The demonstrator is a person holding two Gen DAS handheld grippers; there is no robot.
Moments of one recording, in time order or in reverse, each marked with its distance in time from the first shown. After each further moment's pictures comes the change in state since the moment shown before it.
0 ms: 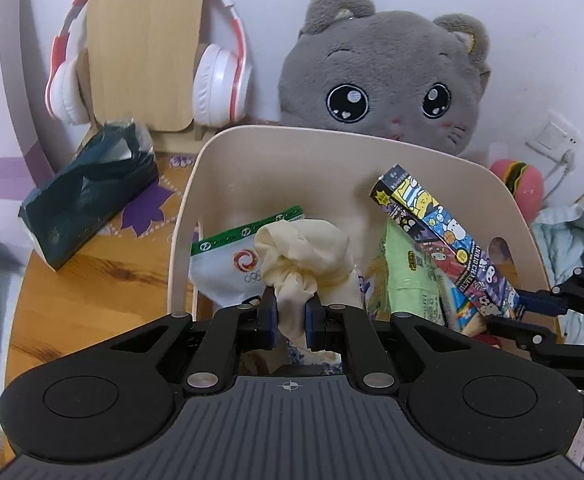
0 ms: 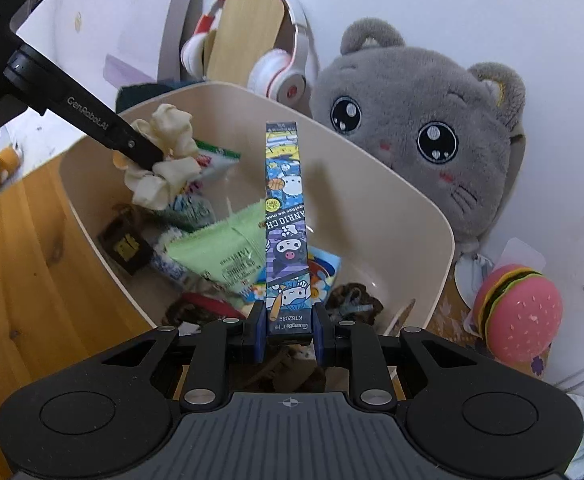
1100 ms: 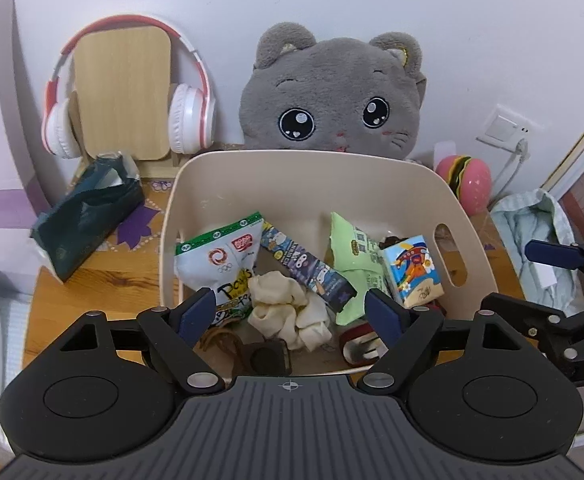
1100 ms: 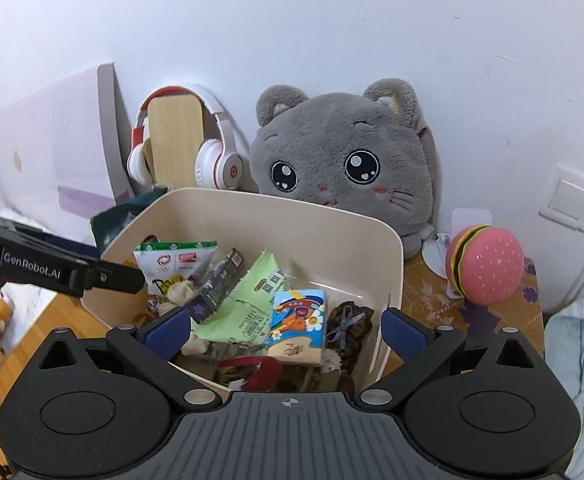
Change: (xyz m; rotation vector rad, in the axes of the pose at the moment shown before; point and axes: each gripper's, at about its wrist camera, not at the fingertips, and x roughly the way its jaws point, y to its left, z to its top) left arm -0.061 -0.022 -0.017 0.103 -0.065 -0.042; right arm -0.071 -0.002 -0.006 0.431 -0.186 -0.038
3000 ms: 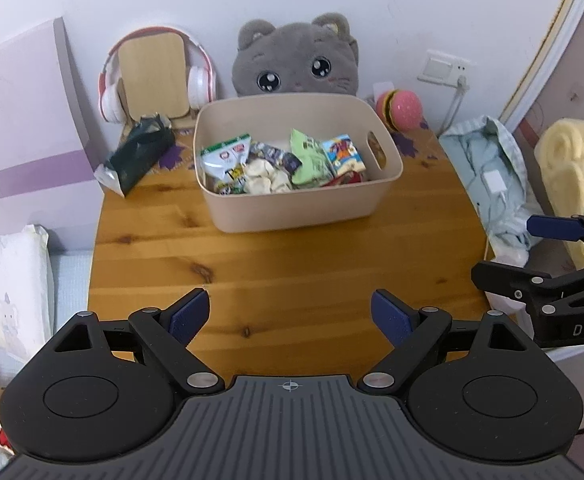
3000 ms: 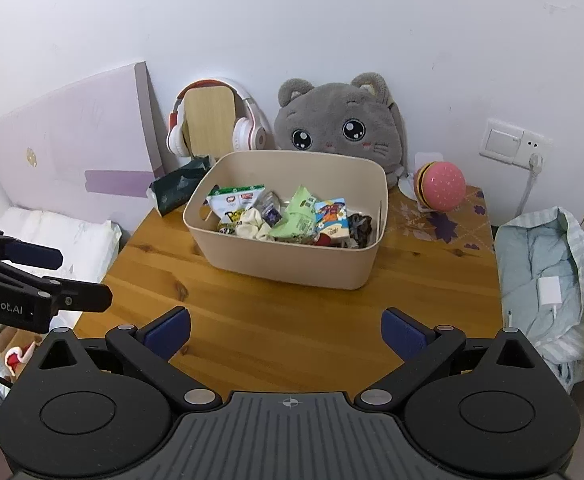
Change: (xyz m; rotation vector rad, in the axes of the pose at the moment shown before) left arm -0.199 -0.049 -0.102 0.100 0.108 0.039; right arm -0.181 0.082 -0.059 0.071 0.105 -0.055
